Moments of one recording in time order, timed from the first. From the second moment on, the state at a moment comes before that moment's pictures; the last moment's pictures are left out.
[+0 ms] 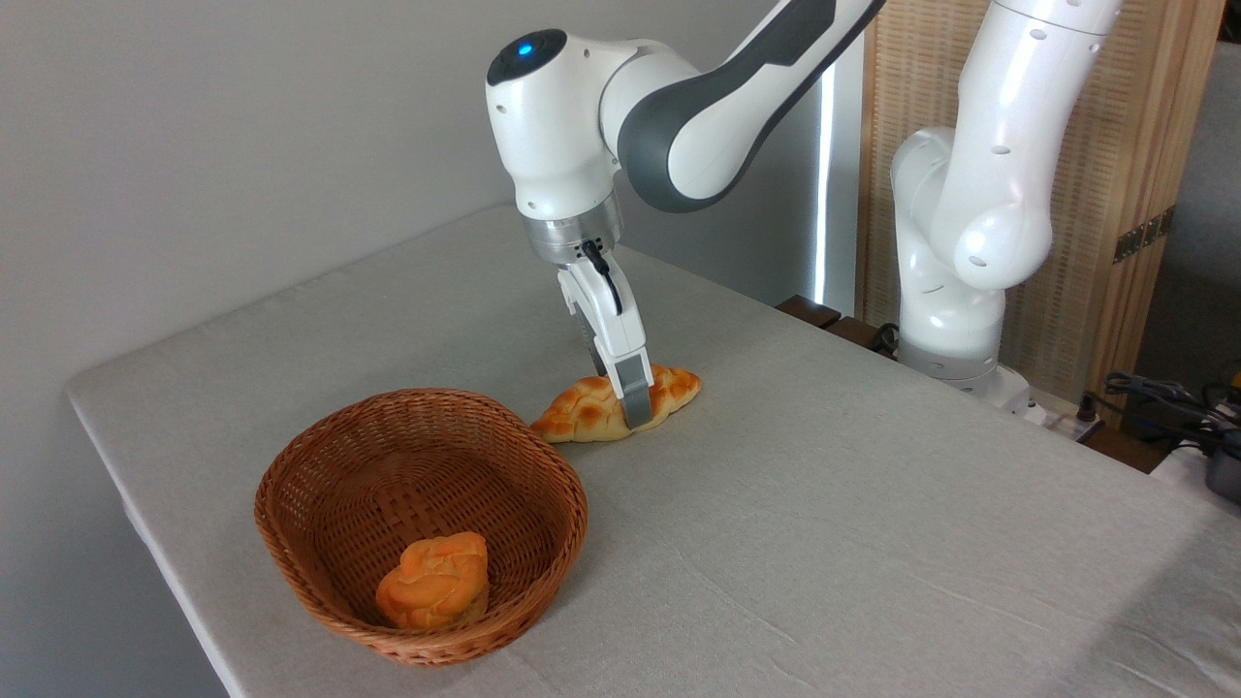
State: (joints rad) arm -0.64 -0.32 0.30 -2.46 -0.01 2.02 0.78
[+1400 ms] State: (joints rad) arm -0.64 -0.33 0.31 -2.45 0.00 2.02 0.78
